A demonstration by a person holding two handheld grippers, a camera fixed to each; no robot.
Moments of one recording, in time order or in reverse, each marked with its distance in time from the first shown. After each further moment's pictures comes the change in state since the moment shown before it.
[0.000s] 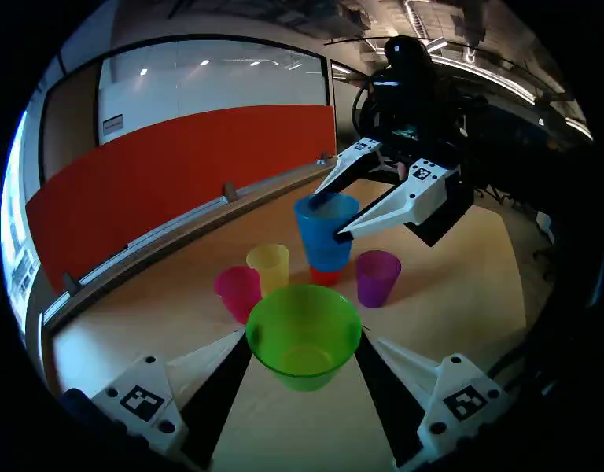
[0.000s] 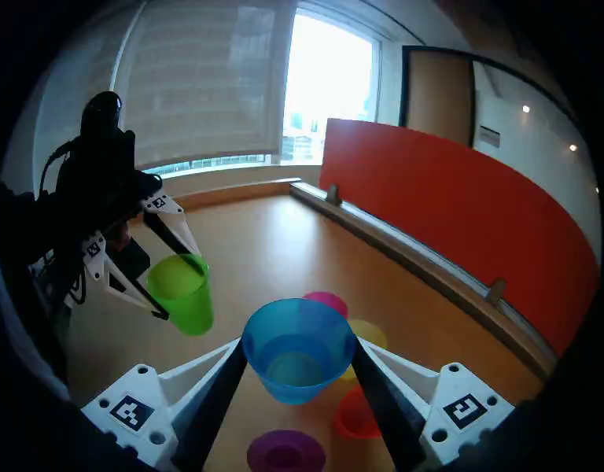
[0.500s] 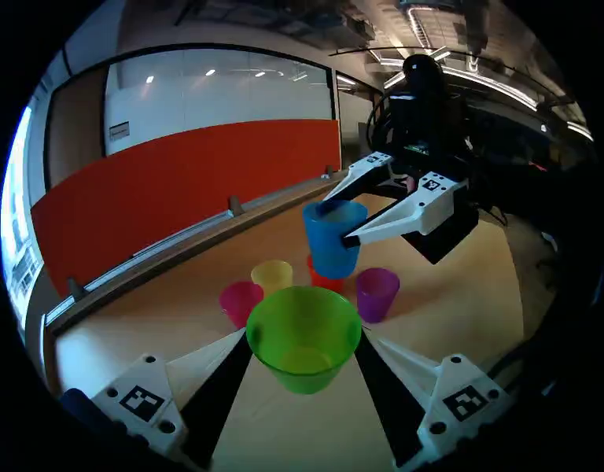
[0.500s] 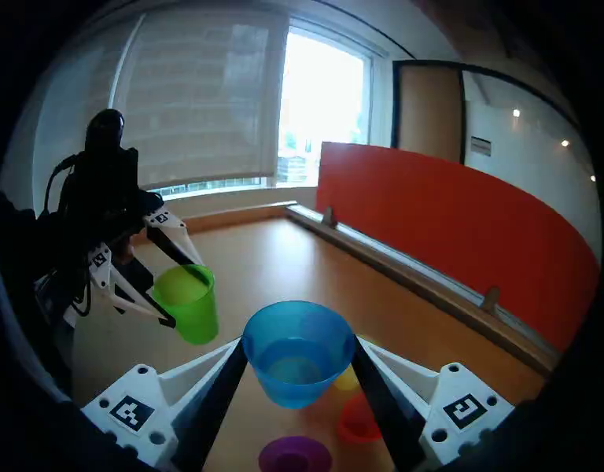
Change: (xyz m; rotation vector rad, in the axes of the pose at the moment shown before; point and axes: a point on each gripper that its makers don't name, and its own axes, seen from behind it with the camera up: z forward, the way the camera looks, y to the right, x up) left arm 0.022 0.000 -0.008 0.021 0.055 -0.015; right arm 0.020 -0.007 -0.020 -0.016 0.094 0.028
